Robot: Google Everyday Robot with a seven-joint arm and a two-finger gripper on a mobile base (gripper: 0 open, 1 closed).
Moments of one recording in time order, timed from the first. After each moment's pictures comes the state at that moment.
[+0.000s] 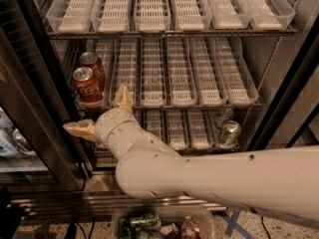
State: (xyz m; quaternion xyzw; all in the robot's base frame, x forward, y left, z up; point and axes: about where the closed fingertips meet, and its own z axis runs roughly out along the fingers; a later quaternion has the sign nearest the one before) arm 0.542 0.154 0.849 -0.32 0.67 0.12 0.66
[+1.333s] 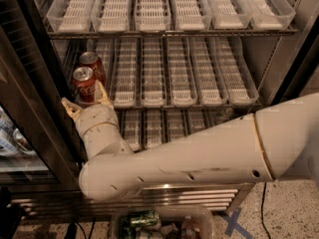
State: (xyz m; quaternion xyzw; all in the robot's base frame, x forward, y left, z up) arm 0.584 0.180 0.858 -0.21 0.64 0.05 0.74
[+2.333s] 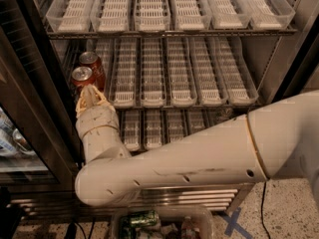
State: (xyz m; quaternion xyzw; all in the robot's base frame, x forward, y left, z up) arm 0.579 0.174 0.863 -0.18 0.63 0.04 0.75
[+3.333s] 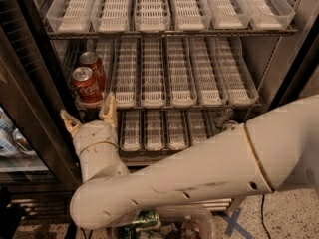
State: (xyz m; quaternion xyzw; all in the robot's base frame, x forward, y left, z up) arm 0.545 0.174 0.845 -0.17 0.65 0.06 0.74
